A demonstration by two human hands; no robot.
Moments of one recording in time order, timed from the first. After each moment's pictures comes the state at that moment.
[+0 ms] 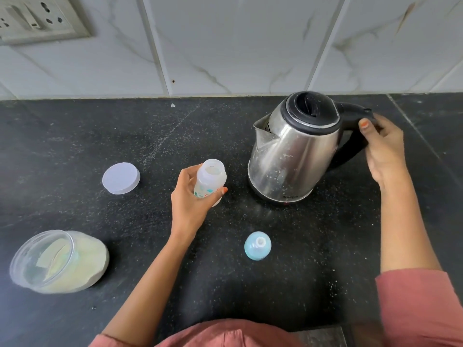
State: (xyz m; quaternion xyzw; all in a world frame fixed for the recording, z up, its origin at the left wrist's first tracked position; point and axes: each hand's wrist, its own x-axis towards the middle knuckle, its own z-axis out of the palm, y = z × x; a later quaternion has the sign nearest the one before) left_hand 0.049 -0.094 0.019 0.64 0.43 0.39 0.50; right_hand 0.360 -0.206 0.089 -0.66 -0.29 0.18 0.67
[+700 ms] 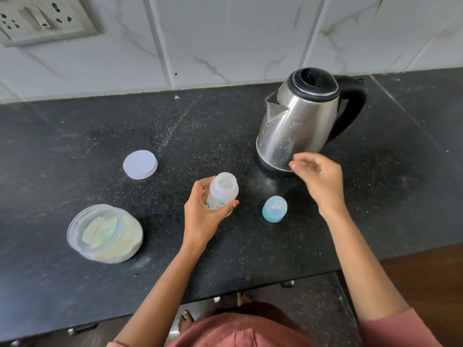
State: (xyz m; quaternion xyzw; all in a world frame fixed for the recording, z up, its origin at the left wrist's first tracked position) left_hand -0.021 -0.135 0.010 0.66 0.39 0.34 0.55; right_hand 0.176 -0.235 0.054 -0.78 -0.24 0.16 0.56
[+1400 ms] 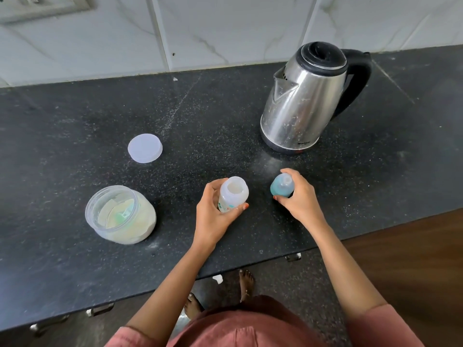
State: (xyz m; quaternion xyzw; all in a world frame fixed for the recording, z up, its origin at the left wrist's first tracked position) left_hand -0.054 -0.151 -0.019 0.66 0.34 0.30 0.59; right_hand 0.117 -0.254 -0.009 -0.87 -0.31 0.18 0.33
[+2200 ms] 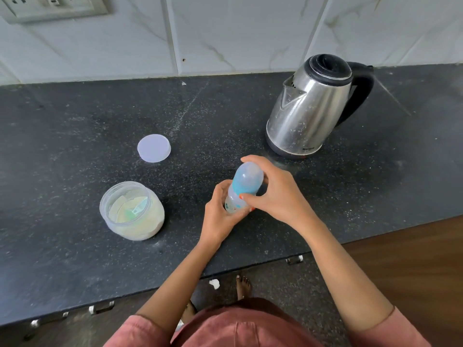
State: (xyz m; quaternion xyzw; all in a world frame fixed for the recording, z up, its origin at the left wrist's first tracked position) left_hand -0.058 -0.147 -0.022 0.67 0.31 0.27 0.61; right_hand 0.048 -0.218 0.082 -0.78 -0.46 0.23 0.34
